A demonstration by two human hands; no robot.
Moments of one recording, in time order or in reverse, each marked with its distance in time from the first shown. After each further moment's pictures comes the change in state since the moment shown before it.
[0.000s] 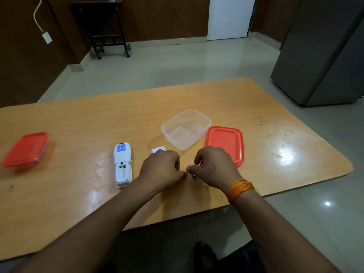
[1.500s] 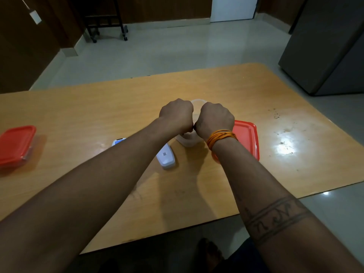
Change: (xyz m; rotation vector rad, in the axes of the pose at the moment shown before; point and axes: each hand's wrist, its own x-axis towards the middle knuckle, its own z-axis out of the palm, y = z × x) left_hand 0.136 0.025 -0.038 0.250 -0.015 0.029; right_hand 0.114 -0.037 -0.011 -0.227 0.203 0.183
